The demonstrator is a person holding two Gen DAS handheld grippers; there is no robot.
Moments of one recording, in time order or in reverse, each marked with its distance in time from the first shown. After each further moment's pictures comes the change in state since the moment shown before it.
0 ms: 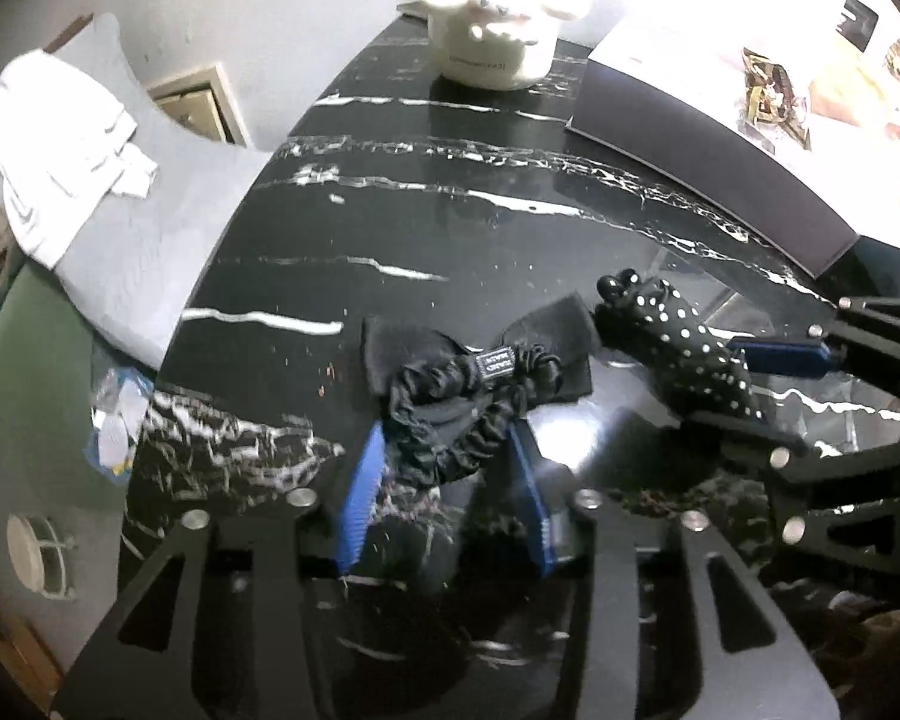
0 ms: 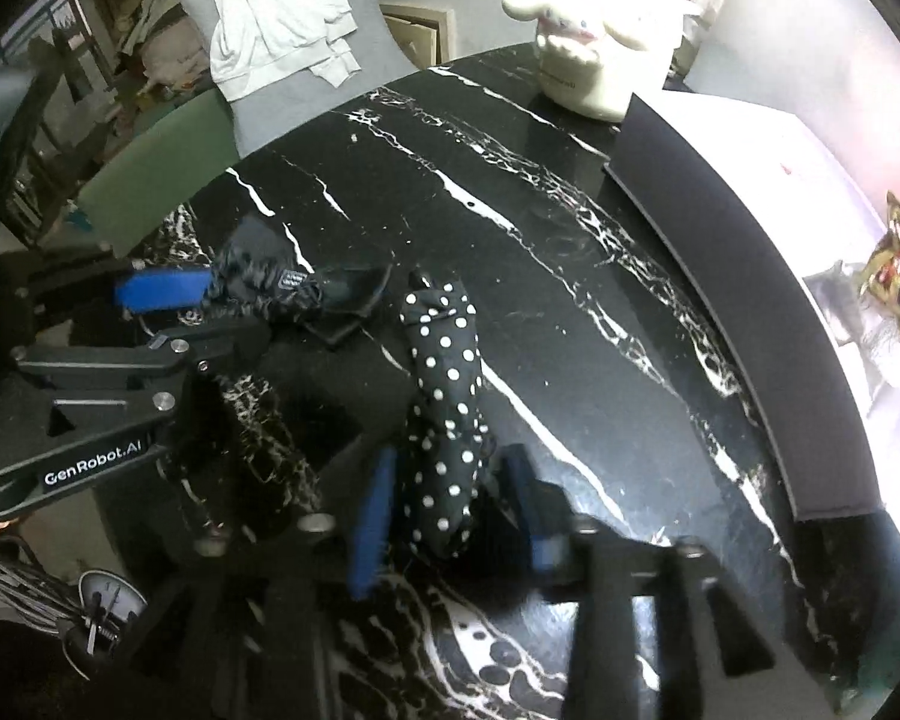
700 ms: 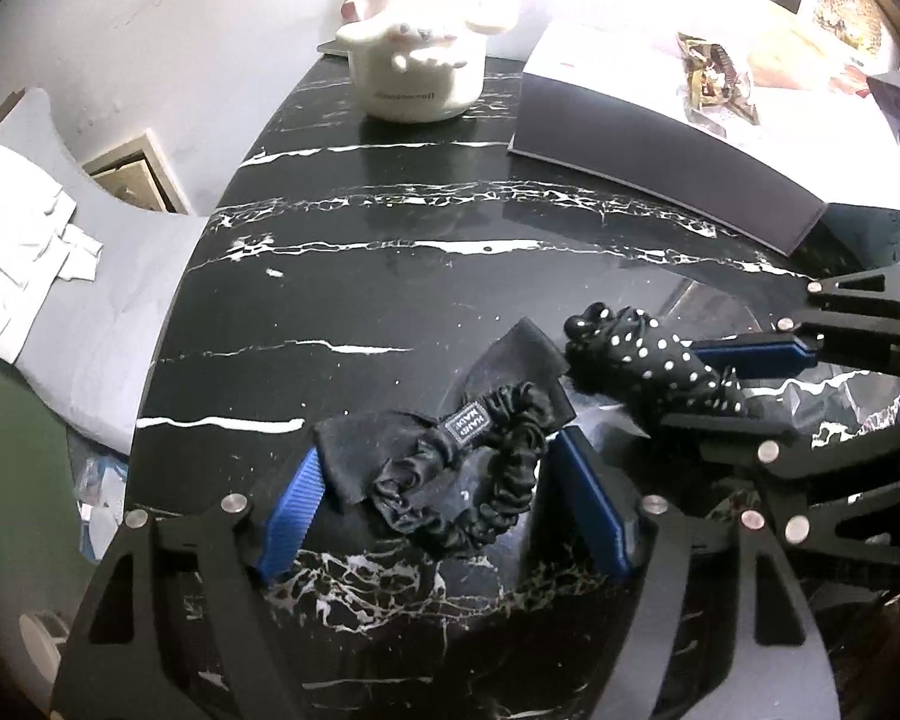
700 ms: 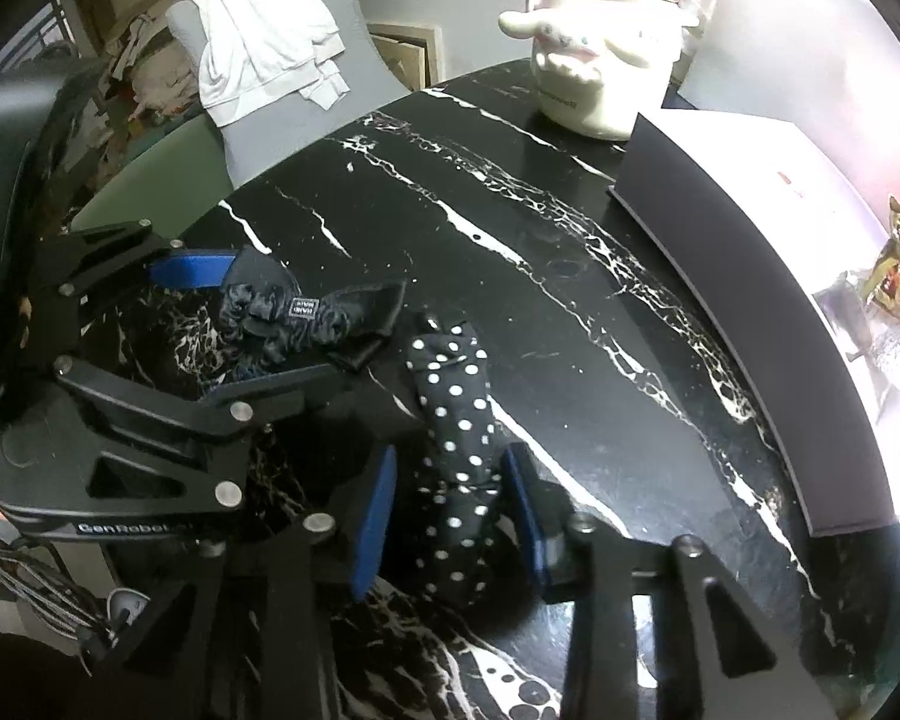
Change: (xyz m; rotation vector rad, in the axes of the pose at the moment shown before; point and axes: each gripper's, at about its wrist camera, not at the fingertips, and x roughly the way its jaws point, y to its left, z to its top) left arm 0.016 0.000 0.017 0.171 -0.070 -0.095; right arm 0.002 0.002 0.008 0.057 -0.047 0.007
